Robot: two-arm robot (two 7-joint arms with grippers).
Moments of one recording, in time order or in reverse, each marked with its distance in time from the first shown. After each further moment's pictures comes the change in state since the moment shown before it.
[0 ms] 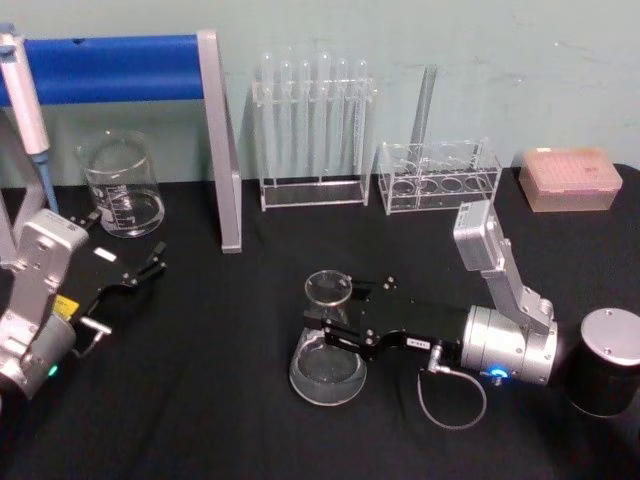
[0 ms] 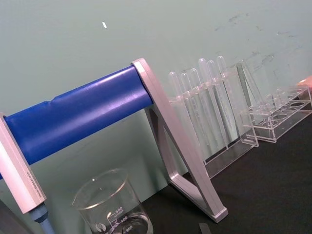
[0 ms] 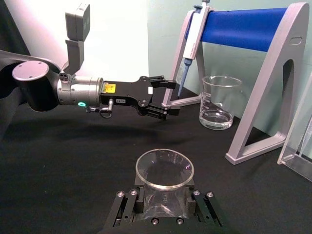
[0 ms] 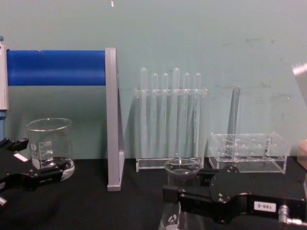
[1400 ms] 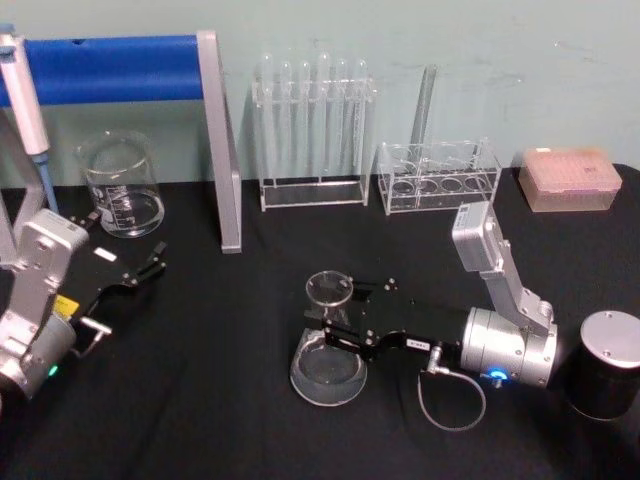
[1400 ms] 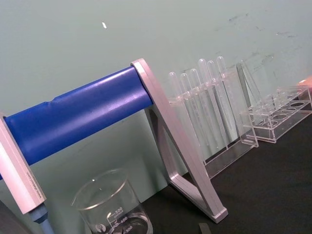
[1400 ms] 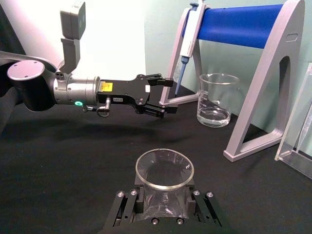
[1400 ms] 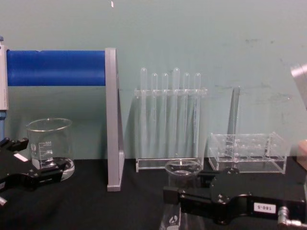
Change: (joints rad) left arm 0.000 0.000 0.000 0.000 0.000 0.000 0.000; right arm -0.010 0.000 0.004 -0.010 -0.005 0.016 -0.018
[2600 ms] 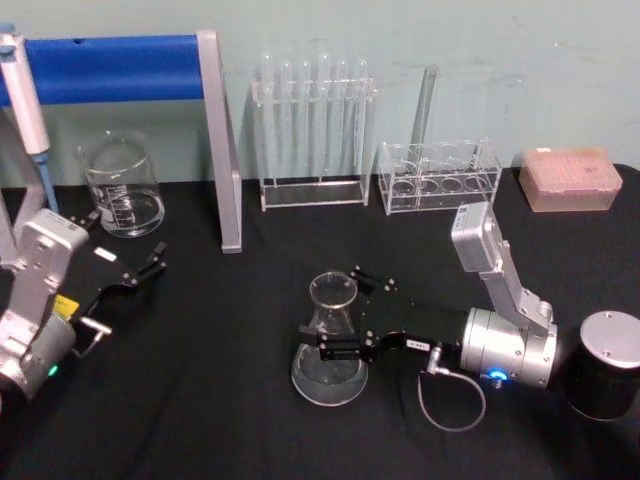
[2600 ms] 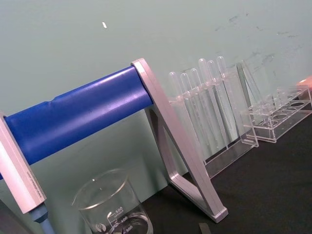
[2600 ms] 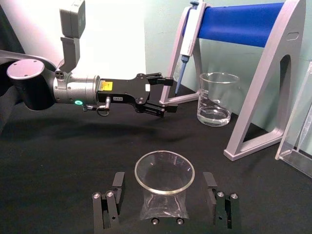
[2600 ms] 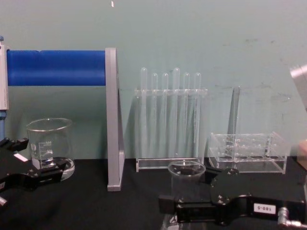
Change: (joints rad) left arm 0.000 0.000 0.000 0.000 0.000 0.000 0.000; right arm 0.000 0.000 0.000 0.000 -0.001 0.000 0.000
